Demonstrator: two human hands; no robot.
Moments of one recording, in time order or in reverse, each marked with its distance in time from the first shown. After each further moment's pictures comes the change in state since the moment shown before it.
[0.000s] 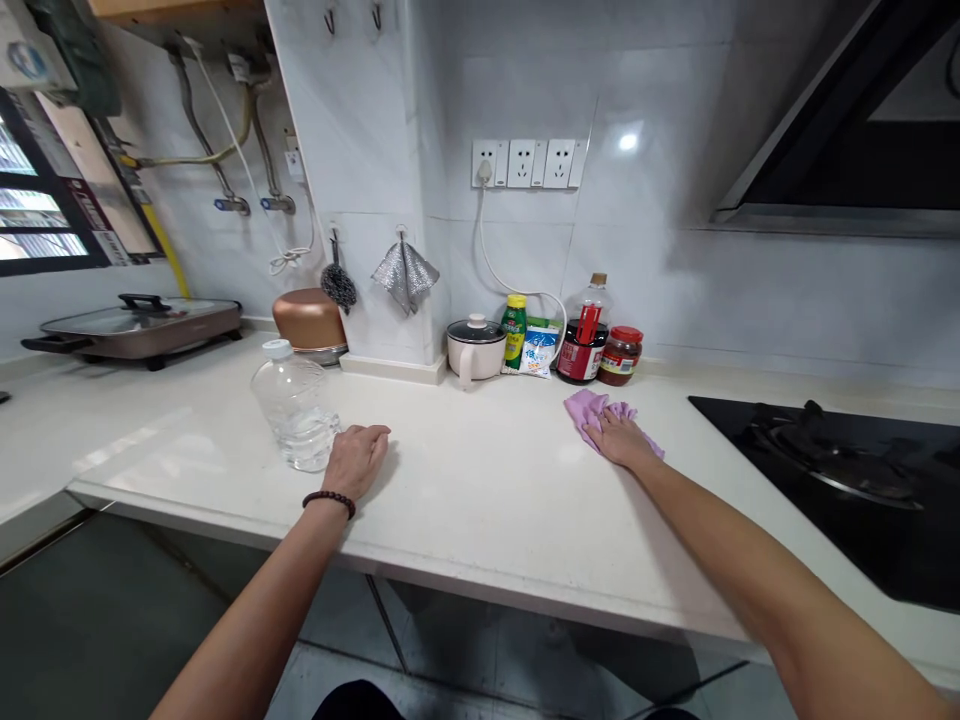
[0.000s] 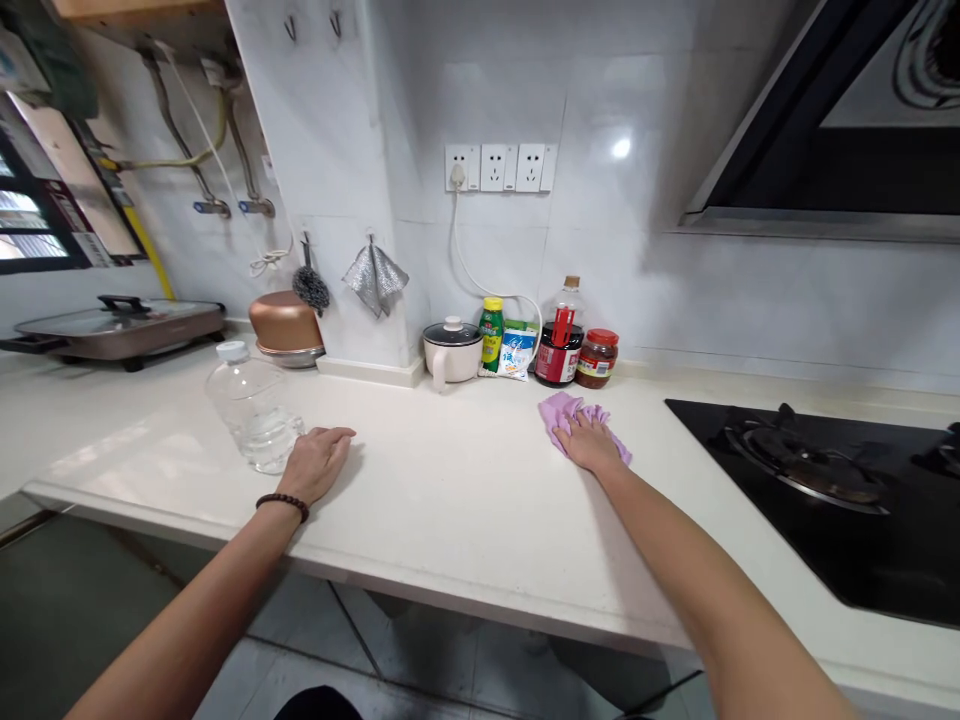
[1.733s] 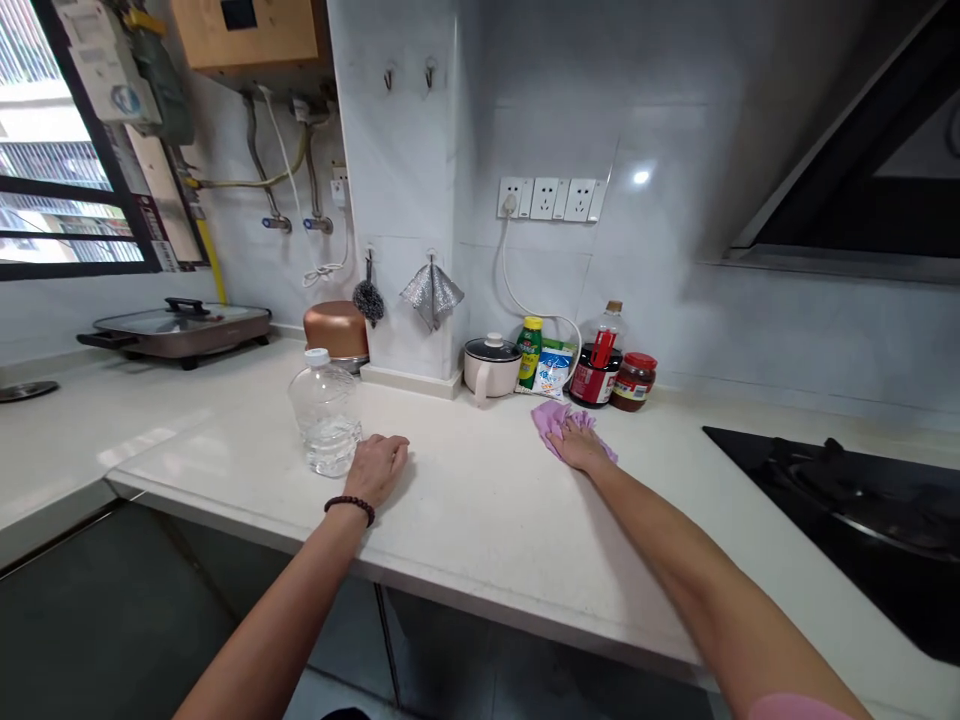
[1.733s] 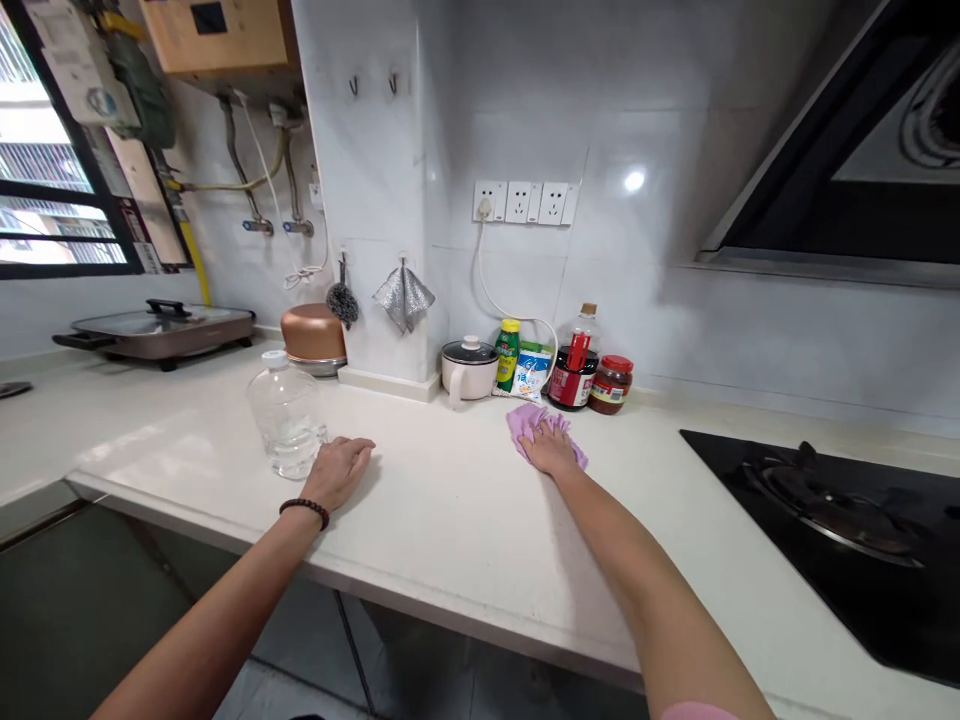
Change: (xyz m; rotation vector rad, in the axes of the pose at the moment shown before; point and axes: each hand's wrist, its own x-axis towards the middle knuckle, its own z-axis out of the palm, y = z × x) left_hand -0.001 0.006 -0.003 -0.027 -0.034 -0.010; right_hand 0.019 -0.110 -0.023 0.008 -0.035 -0.139
